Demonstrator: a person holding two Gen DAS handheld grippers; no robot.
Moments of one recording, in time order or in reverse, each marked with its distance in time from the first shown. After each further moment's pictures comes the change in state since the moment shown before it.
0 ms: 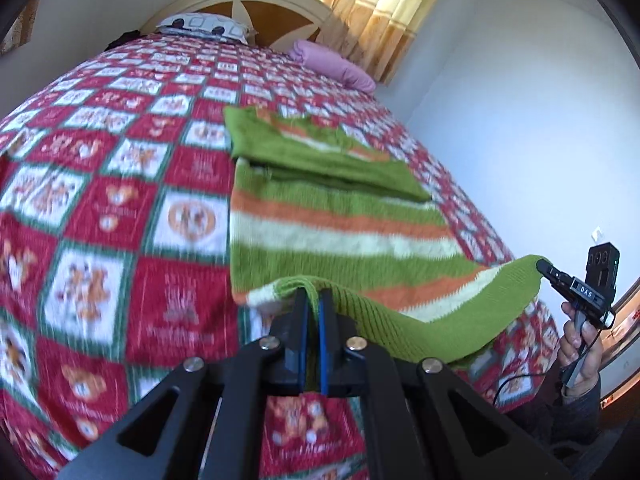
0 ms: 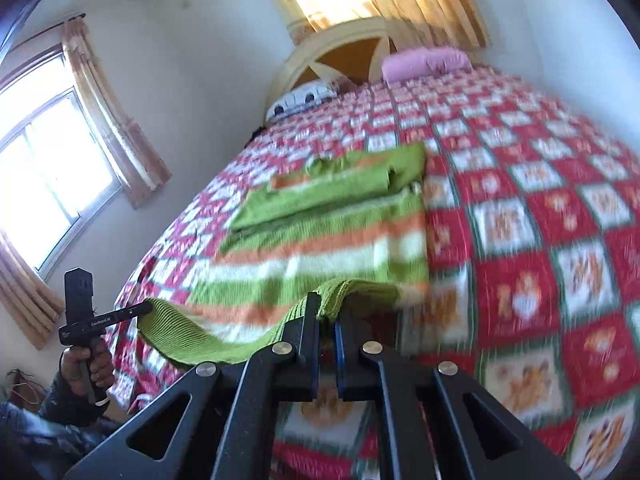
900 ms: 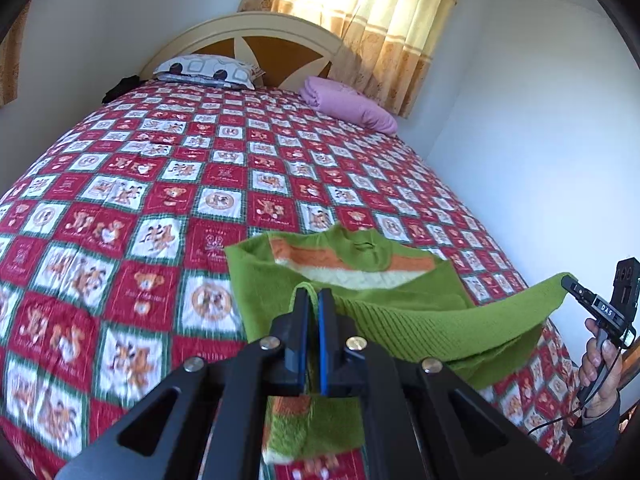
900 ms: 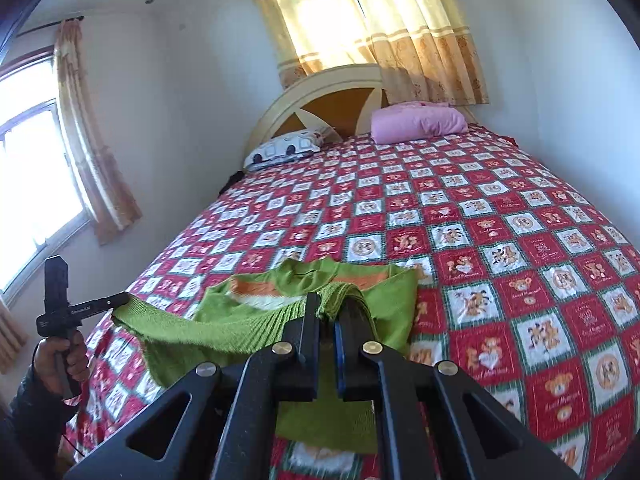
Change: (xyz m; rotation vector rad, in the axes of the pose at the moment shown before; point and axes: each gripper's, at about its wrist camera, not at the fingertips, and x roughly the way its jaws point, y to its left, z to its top) left arm 0.082 0.013 0.185 0.051 -0.088 0.096; right arm 0.096 -0.019 0.166 -0.047 -0.103 -0.111
